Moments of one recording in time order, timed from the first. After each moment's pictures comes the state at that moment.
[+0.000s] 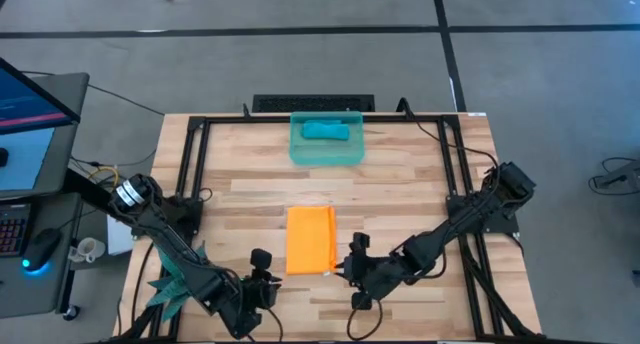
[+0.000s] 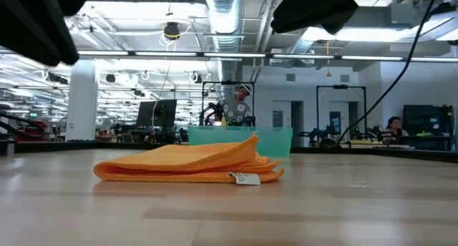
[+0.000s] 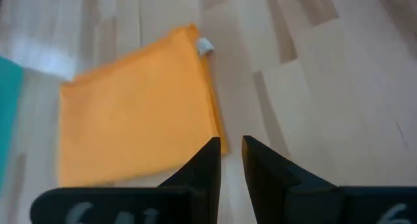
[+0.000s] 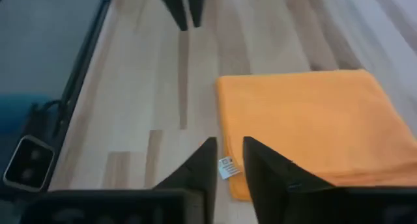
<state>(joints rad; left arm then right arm) -0.84 1.75 1.13 -0.55 -0.68 -0.43 0.61 1.74 1.14 -0.17 0.47 0.38</state>
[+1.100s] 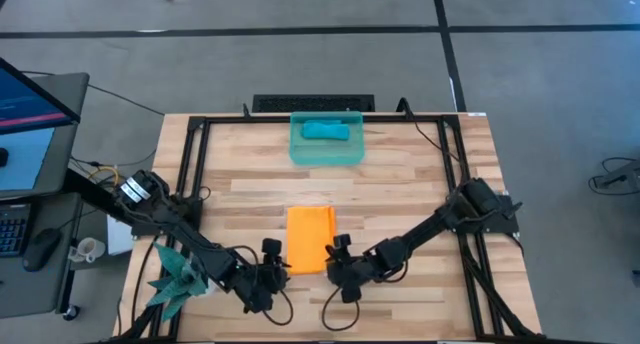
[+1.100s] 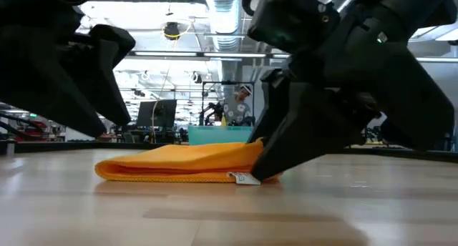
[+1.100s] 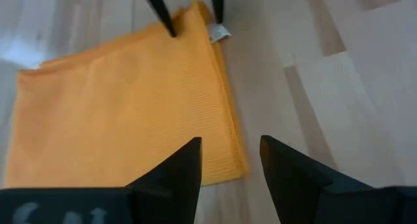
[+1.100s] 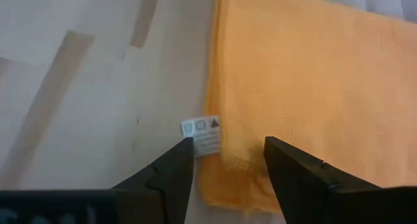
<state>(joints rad) -0.70 1.75 0.91 -0.17 -0.58 -0.30 0.50 2.02 1.14 -0.05 0.36 0.10</state>
